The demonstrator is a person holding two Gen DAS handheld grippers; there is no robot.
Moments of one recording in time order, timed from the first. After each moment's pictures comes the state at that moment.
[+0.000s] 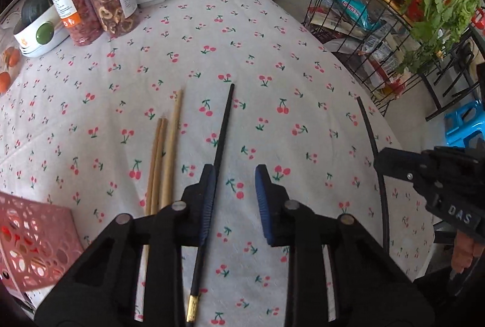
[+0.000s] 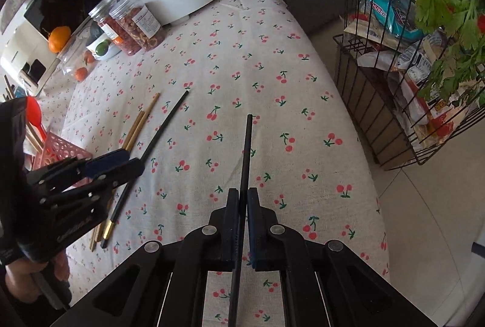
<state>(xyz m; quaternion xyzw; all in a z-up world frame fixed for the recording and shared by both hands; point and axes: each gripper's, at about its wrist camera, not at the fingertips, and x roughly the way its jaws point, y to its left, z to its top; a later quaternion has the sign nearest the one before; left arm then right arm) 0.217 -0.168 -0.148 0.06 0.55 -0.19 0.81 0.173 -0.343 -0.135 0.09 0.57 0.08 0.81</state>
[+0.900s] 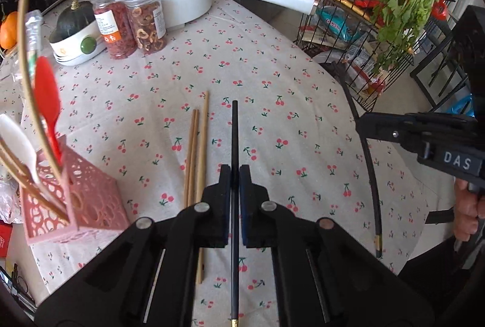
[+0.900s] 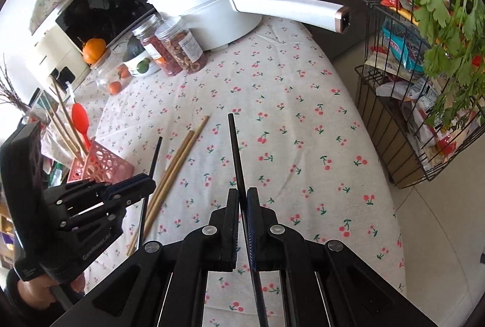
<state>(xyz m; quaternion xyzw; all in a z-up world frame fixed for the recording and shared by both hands) 0.142 -0.112 -0.097 0.06 0.49 -0.20 0.85 0.152 -0.307 -0.089 0.10 0.52 0.11 0.84</state>
